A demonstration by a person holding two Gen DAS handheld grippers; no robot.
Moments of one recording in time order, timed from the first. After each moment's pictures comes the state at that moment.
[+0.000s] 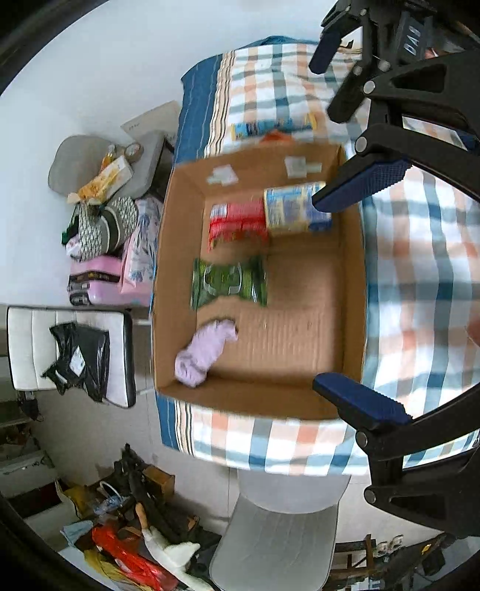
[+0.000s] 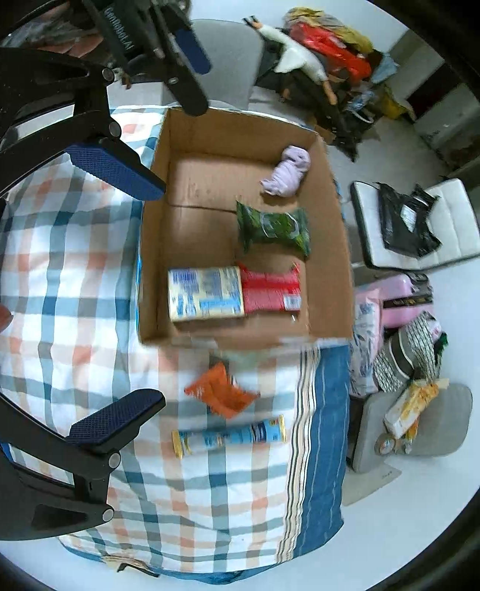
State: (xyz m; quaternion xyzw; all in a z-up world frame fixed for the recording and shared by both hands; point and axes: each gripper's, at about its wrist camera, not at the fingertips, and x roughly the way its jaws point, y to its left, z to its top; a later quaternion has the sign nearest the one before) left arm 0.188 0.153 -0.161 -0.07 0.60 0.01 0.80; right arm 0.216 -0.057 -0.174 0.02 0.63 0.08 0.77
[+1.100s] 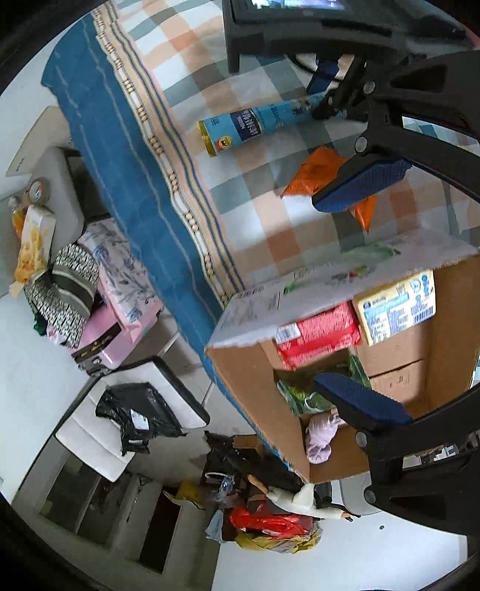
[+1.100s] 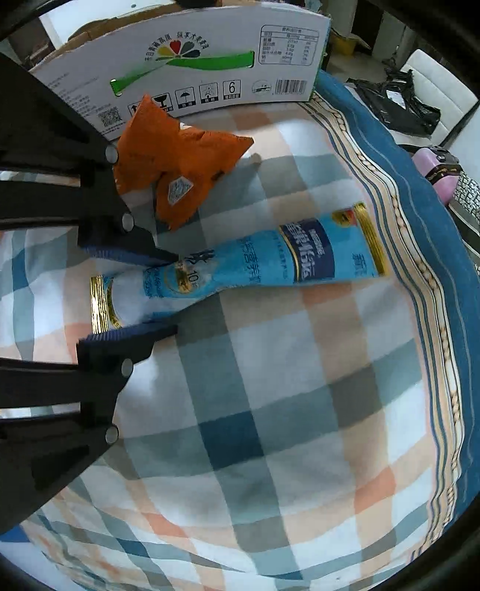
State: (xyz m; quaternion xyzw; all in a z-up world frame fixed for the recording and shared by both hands) left arm 0.330 -0.121 -0.270 0.24 0.62 0.03 0.75; right arm 0.314 -0.272 -0.401 0.13 0.71 0.00 0.69
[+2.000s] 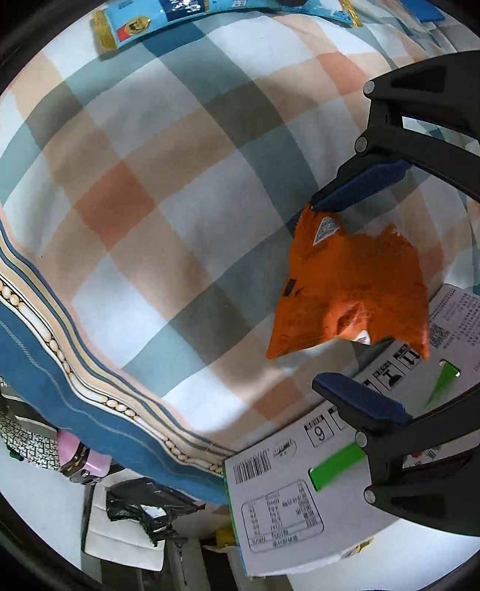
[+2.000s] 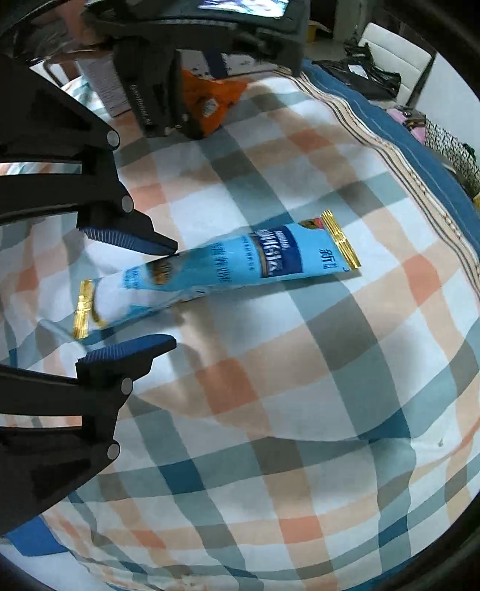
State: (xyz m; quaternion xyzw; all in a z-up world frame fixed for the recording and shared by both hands) left arm 0.329 -0.190 -0.415 0.31 0.71 -0.07 0.62; right arm 0.262 -0.368 -0.405 0.19 0.72 -0.05 0.67
